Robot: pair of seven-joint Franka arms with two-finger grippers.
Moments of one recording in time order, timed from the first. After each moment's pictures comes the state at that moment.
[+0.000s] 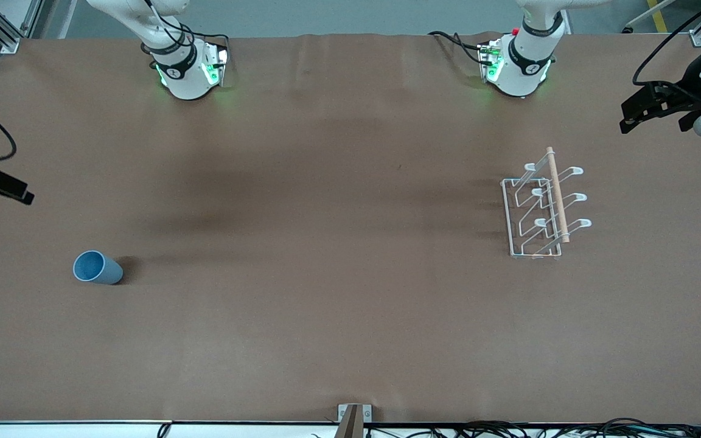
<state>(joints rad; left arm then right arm) 0.04 -0.06 -0.14 -1.53 0.01 1.43 -0.10 -0.11 0.11 -0.07 -1.62 0.00 1.73 0.00</state>
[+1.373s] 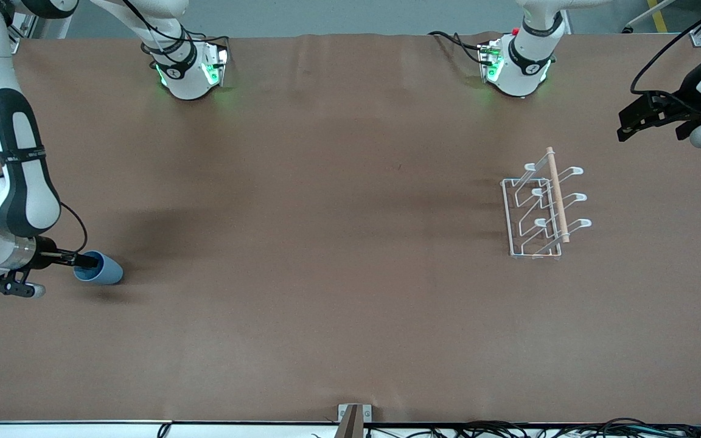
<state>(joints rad) 0.04 -0.03 -0.15 -1.50 0.01 1.43 -0.10 -0.22 0.57 -0.06 -1.70 0.08 2.14 -0.13</state>
